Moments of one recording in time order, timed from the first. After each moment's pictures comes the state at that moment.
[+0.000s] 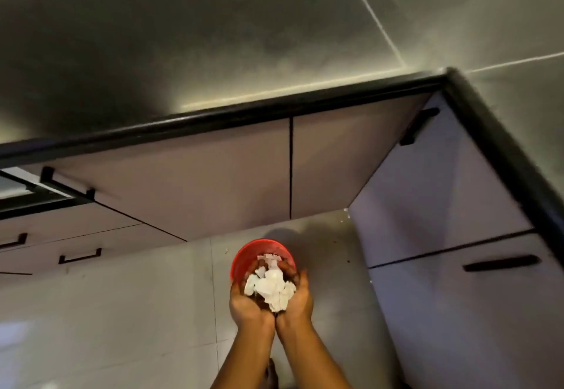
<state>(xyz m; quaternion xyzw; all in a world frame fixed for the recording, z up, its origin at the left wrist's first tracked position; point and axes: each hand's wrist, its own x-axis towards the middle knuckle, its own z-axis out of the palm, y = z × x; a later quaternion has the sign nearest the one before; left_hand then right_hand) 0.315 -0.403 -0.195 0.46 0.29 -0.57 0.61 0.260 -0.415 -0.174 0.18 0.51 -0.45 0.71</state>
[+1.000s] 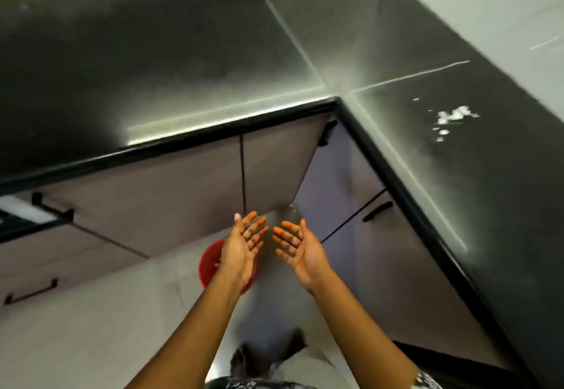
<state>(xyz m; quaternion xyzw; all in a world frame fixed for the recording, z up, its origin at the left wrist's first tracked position) 0.316 -0.412 -0.057 0.53 -0.11 -0.71 0.45 0.185 -0.398 -0.051 -0.05 0.56 -0.43 0.70</state>
